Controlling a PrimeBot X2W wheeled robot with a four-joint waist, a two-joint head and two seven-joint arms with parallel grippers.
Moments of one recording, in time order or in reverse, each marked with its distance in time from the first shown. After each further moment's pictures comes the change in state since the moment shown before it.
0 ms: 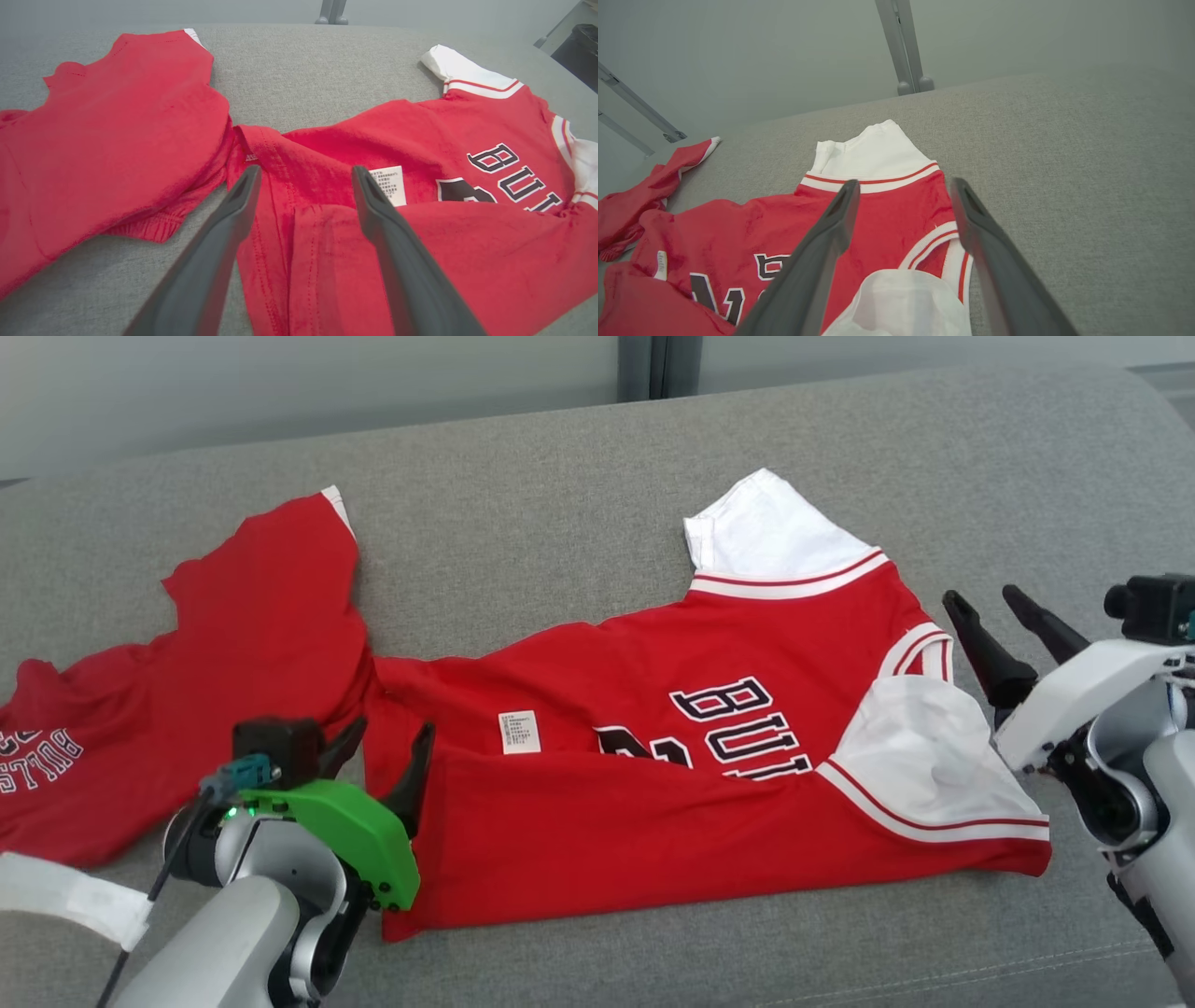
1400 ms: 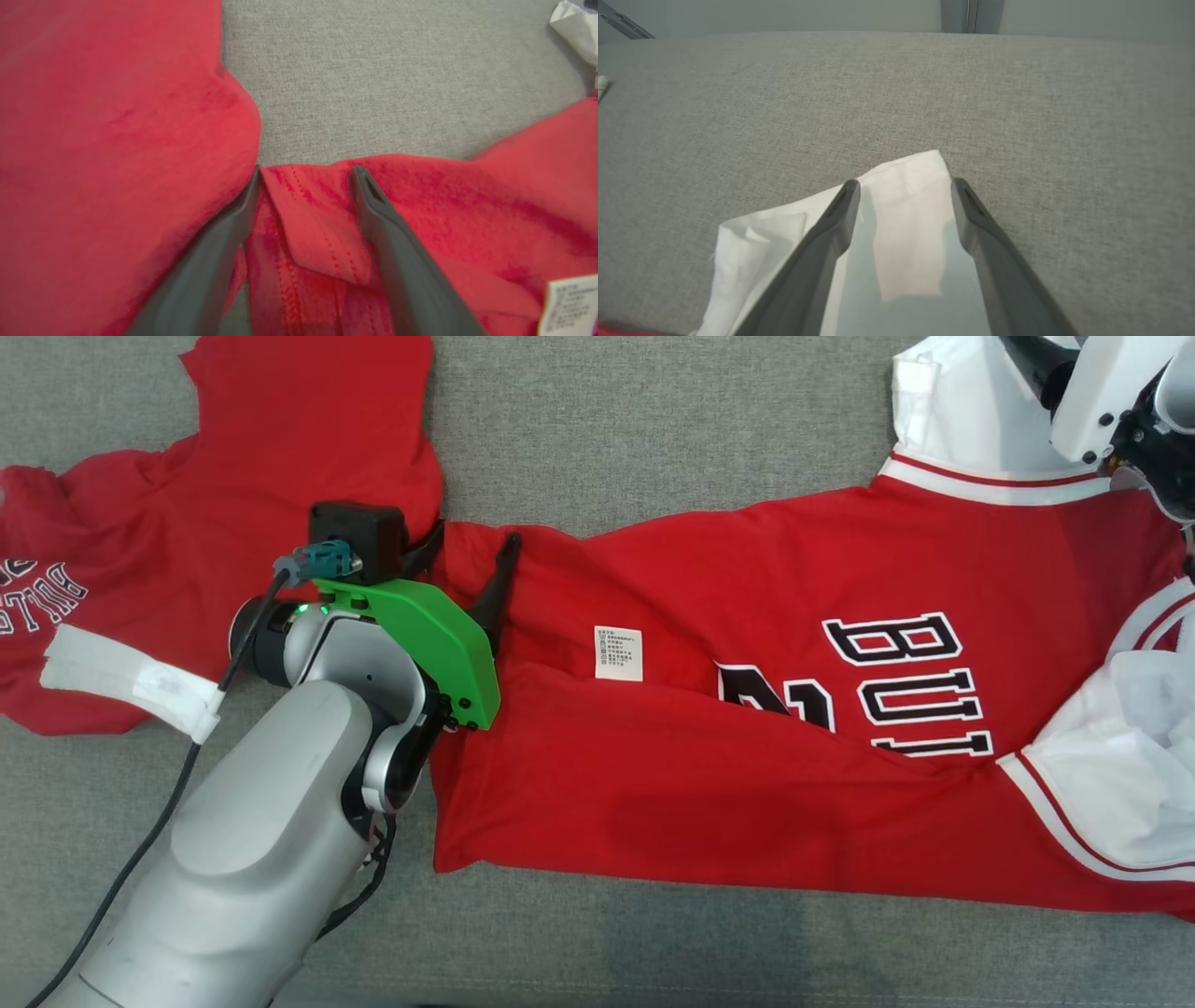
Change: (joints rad) left arm -0.382 -0.162 -0.059 0.146 0.027 -0.031 0.121; right arm -0.756 -0.072 0.367 0.430 0.131 0.000 0.244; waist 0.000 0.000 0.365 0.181
